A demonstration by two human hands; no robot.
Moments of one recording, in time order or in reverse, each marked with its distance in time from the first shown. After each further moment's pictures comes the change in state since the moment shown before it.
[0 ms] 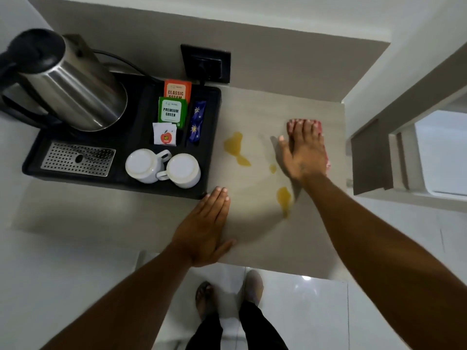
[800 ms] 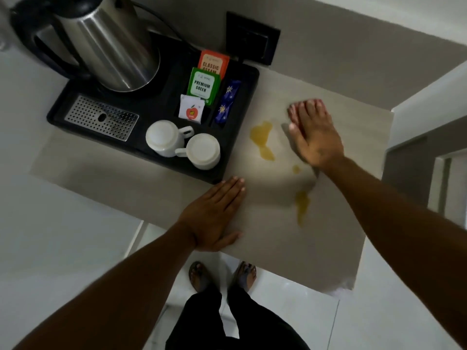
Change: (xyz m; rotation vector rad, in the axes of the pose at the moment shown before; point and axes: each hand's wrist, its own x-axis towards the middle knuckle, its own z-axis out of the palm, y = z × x) left_hand 0.002 -0.003 0.008 -0.024 0.021 -0.019; right_hand 0.056 -0.025 0.001 -0.088 -0.101 -0.460
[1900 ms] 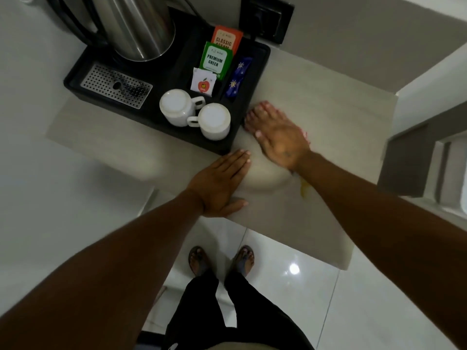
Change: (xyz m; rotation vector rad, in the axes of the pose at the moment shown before) left_hand -0.005 0.005 -0.006 -0.018 0.073 -0.022; right_hand -0.042 -0.087 0.027 0.052 -0.052 -0.377
